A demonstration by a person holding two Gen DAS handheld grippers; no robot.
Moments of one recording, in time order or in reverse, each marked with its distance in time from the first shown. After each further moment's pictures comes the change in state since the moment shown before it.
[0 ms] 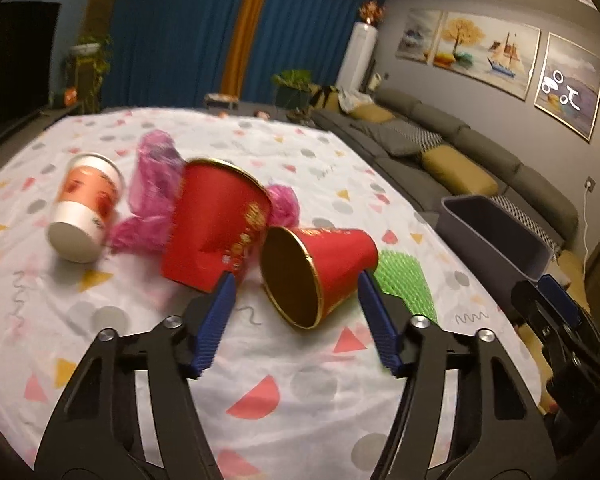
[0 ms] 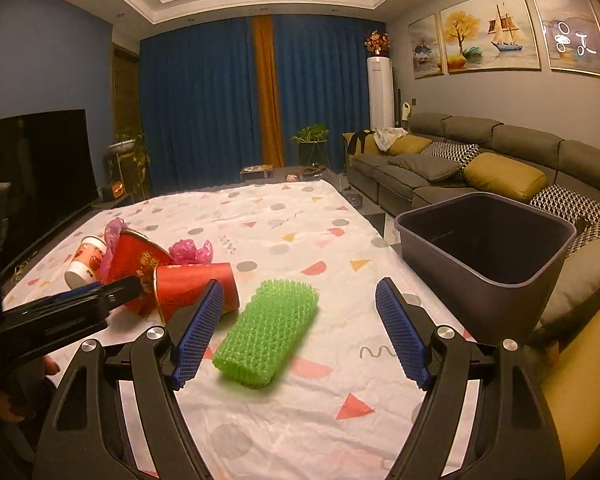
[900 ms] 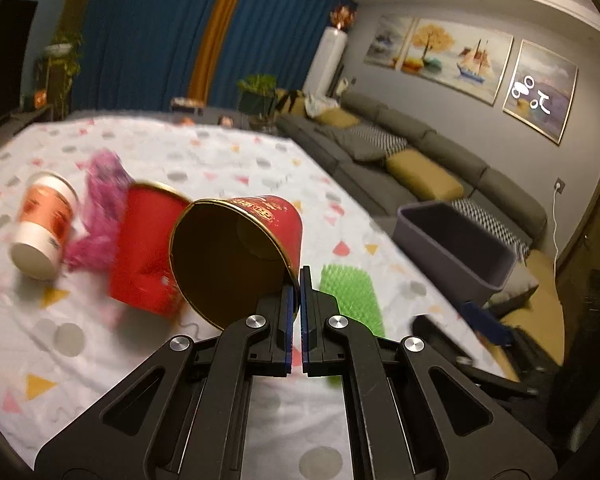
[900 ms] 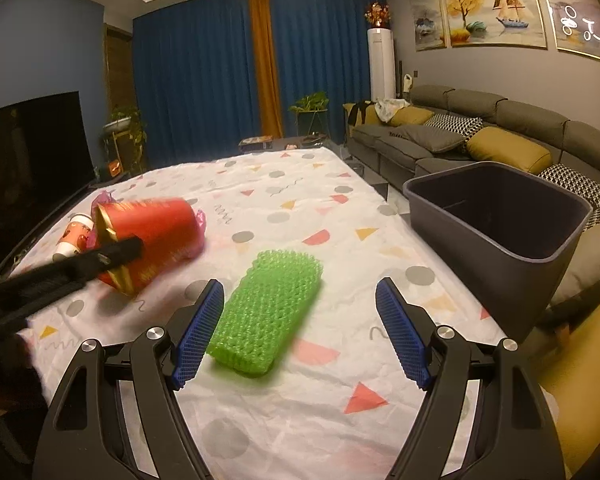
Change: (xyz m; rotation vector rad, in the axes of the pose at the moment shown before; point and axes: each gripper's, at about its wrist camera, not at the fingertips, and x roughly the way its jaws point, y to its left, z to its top) left arm -0.011 -0.024 0.010 0.014 -0.059 -0.121; right arm 0.031 0.003 -0.007 0.005 0.114 0.010
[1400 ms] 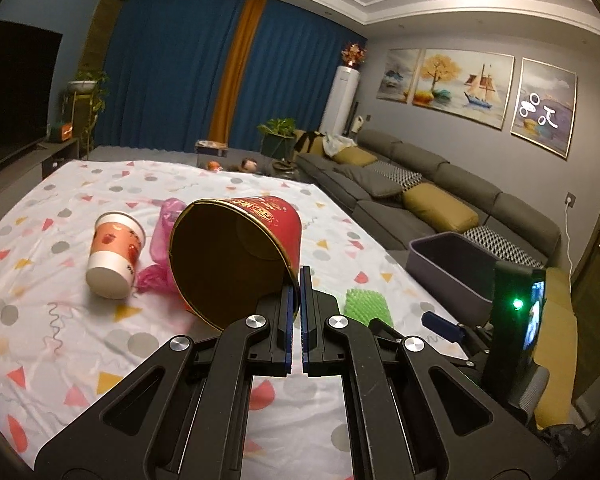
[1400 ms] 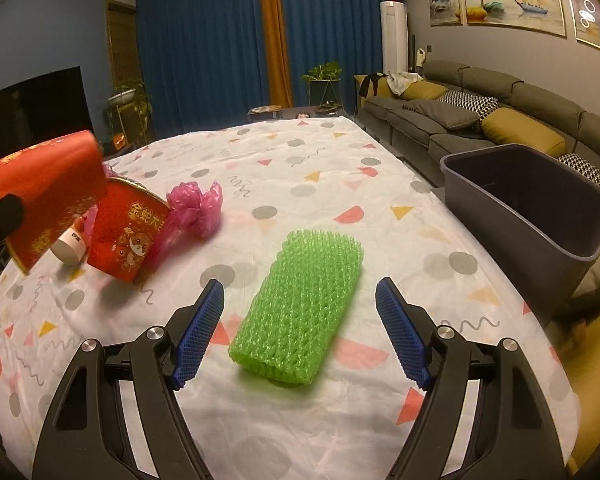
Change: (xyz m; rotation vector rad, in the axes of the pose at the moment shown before) left arm -0.071 0.015 -0.003 0.013 -0.133 0.075; right arm 0.038 0.024 0.004 -0.017 0.123 0.013
